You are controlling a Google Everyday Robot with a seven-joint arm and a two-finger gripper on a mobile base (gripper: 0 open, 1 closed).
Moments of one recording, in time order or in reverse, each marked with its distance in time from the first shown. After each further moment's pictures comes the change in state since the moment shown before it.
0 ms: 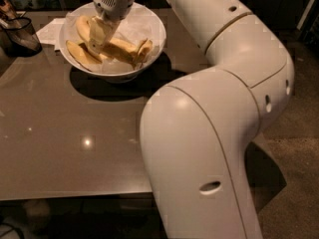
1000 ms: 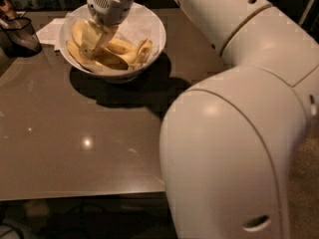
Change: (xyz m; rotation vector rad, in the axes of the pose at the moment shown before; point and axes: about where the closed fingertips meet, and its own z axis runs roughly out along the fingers) arm 0.004 0.042 -0.004 -0.050 -0.004 0.119
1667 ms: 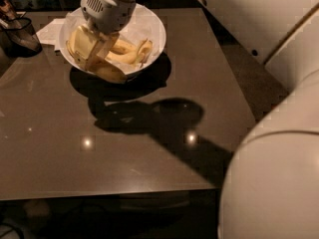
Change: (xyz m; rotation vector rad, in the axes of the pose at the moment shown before) arm 0.028 0.063 -0.018 0.009 0.005 0.116
